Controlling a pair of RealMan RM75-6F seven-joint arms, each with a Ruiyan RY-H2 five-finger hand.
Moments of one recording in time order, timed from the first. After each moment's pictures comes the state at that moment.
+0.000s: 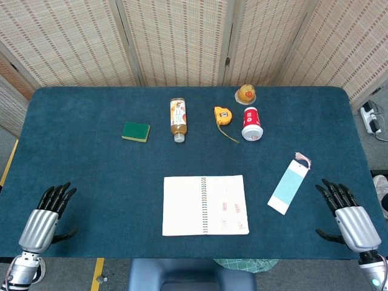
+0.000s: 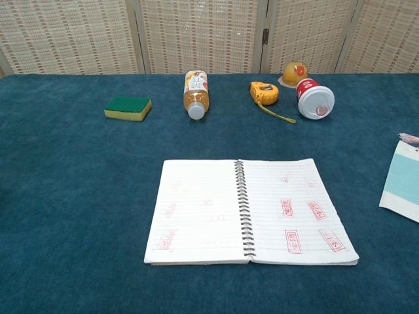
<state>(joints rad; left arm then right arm) -0.14 -1.27 0.03 -1.47 1.66 1.51 0.00 0.08 -1.04 -0.04 -1.64 -1.64 1.44 0.08</state>
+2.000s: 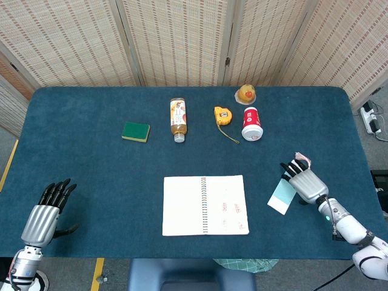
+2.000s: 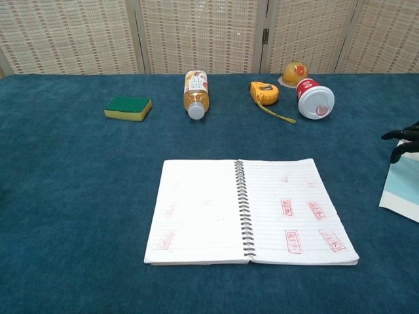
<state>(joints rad) -0.16 -1.29 0.01 -1.45 1.61 1.47 -0.01 0.54 -1.30 -0.04 -1.11 -1.60 0.84 -0.05</state>
